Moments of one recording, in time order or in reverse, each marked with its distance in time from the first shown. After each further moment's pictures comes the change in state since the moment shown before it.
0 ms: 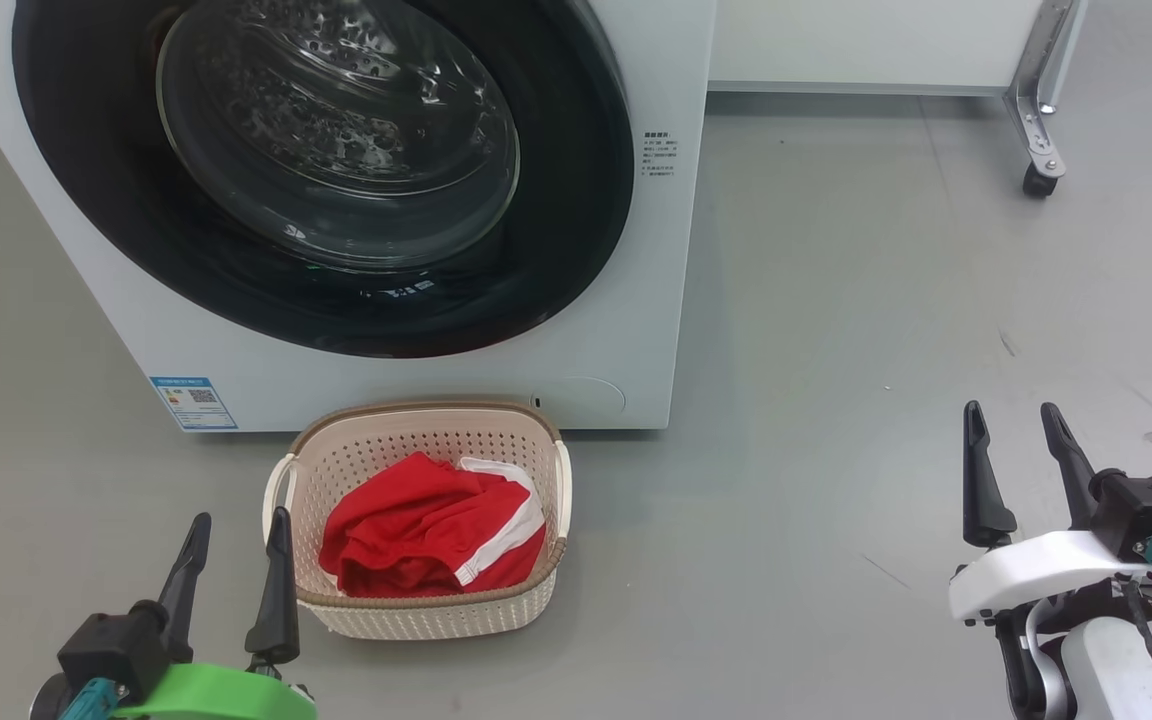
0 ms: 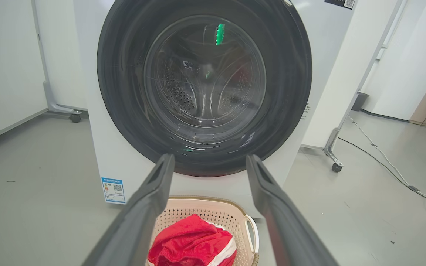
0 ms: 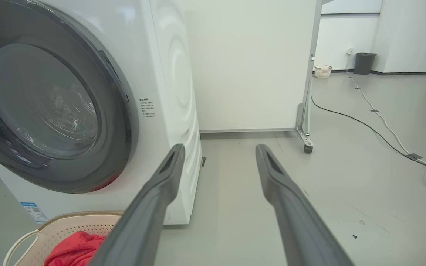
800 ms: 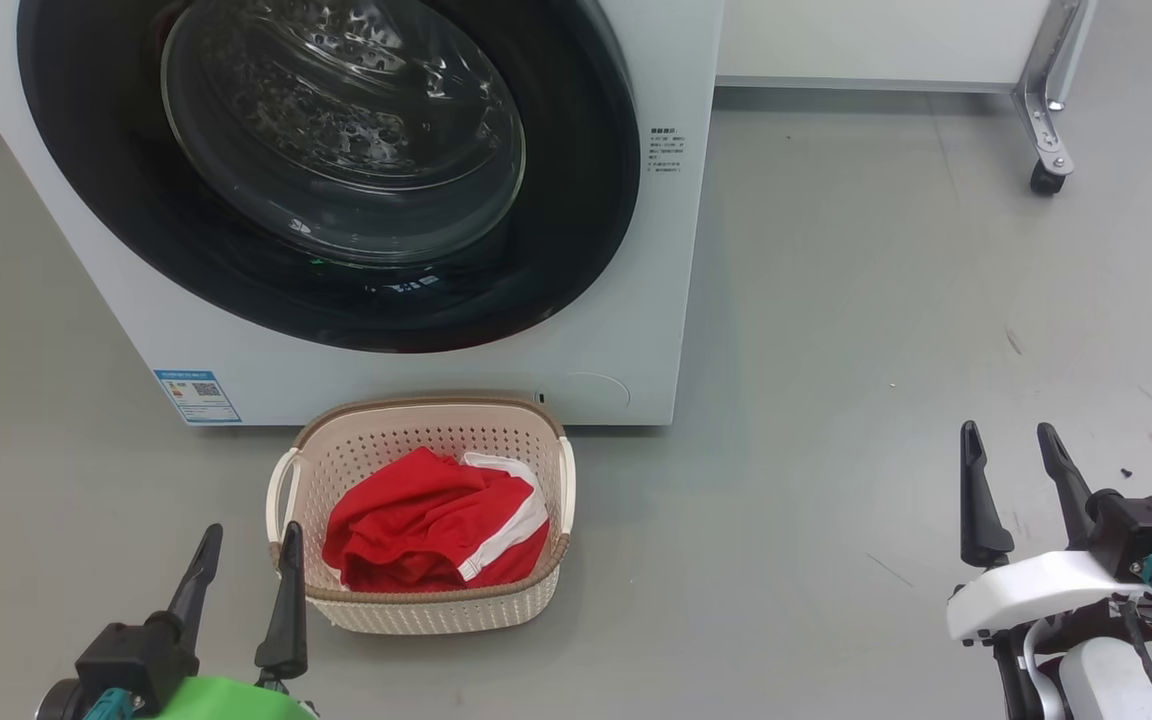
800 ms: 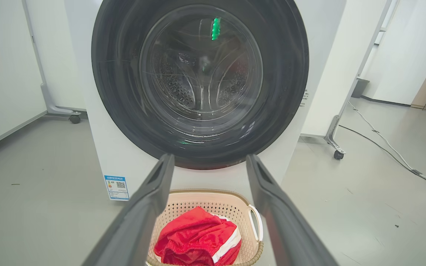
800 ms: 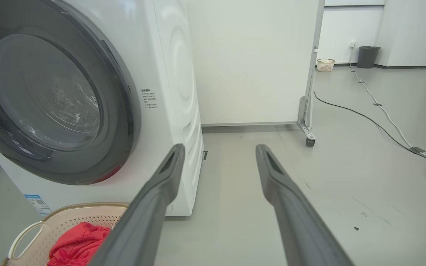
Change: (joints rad) left arm 0.019 0.004 -0.010 -0.003 0.052 -0.003 0.000; right arm 0.036 0.013 -0.009 -0.015 -0.010 0.000 0.000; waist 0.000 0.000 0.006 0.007
